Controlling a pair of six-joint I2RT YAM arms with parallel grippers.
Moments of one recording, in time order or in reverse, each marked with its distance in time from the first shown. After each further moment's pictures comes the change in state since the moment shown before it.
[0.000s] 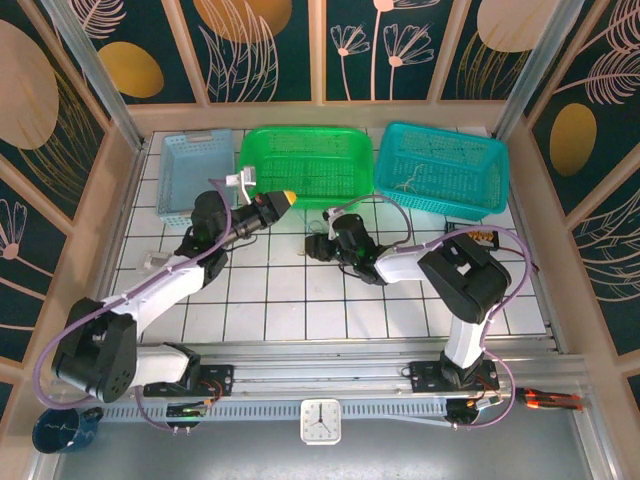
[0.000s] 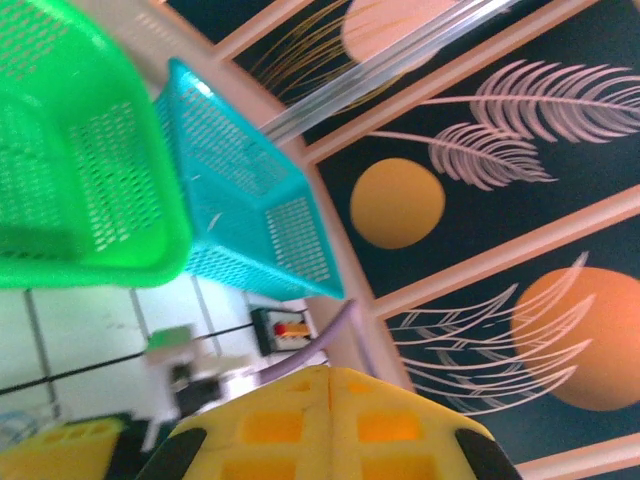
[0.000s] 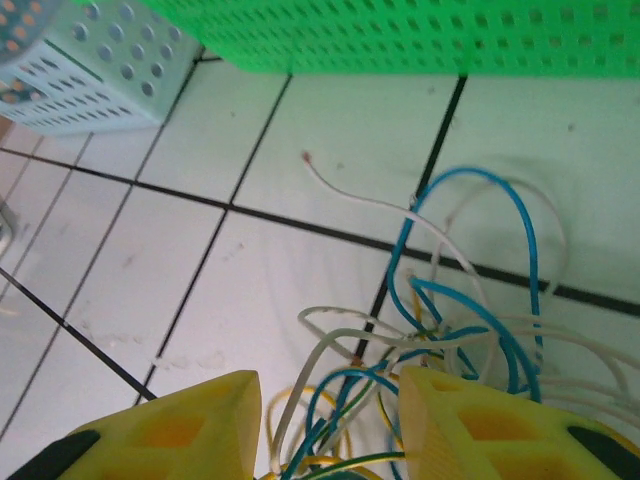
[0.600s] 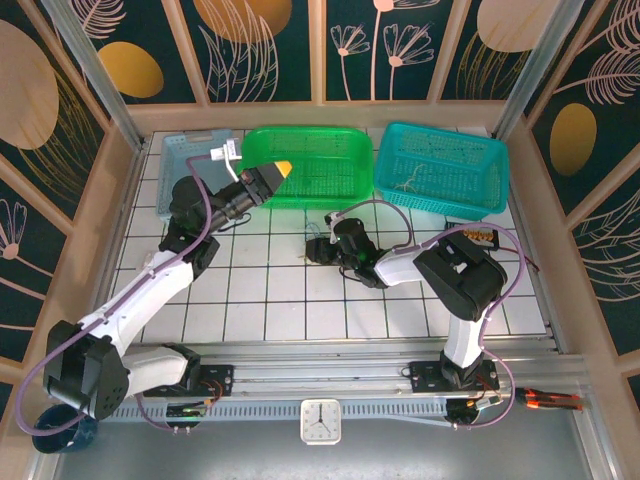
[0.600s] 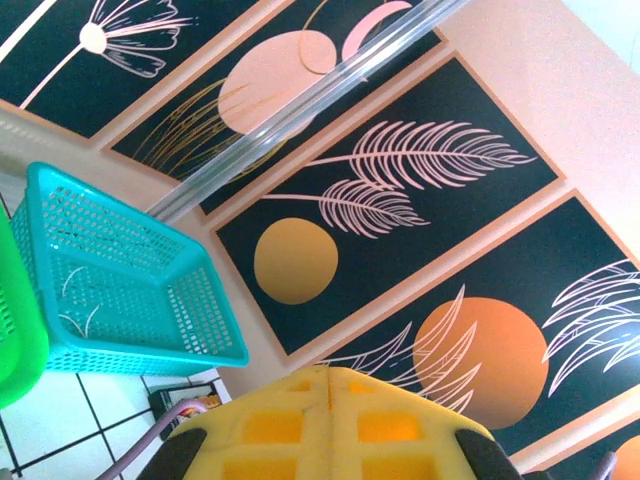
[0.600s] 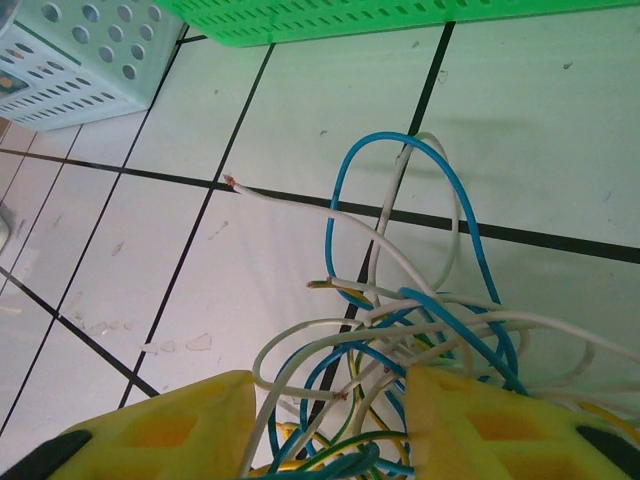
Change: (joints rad) left arm -0.002 -0.079 0.167 -0.022 0.003 -0.056; right arm 0.000 0.020 -0.030 0.047 -0.010 0.053
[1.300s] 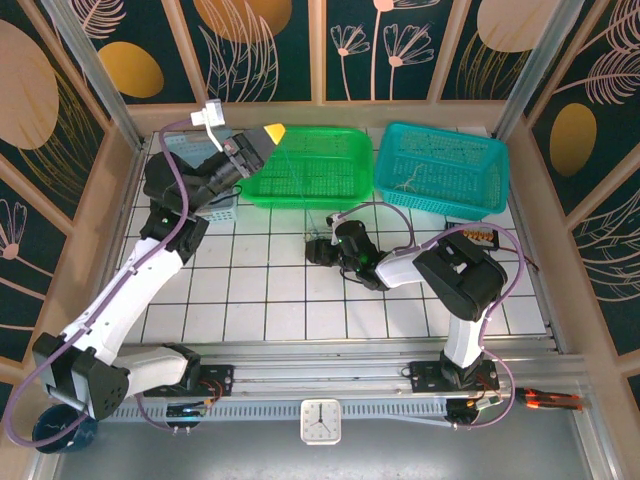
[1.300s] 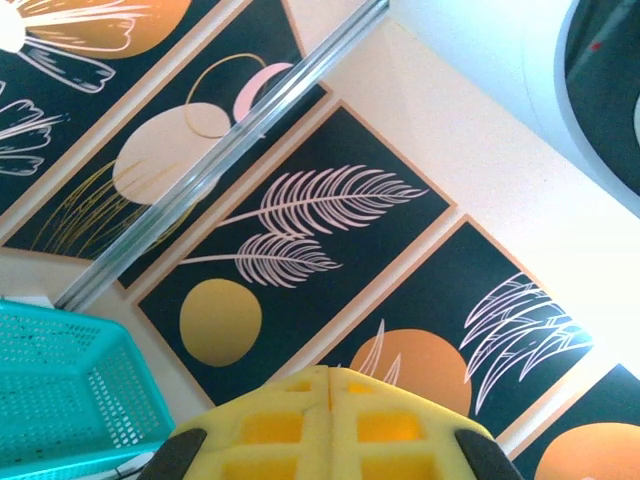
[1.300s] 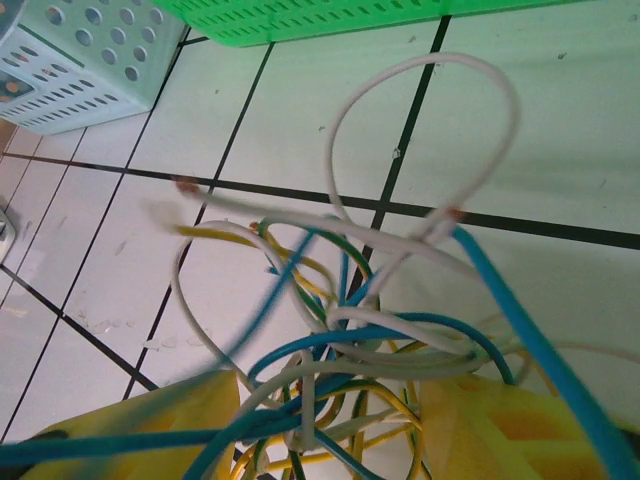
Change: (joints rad) left arm 0.000 0.000 0.280 -0.083 0.023 -0.003; right arm 0.000 0.000 -0.022 0.036 0.000 0.012
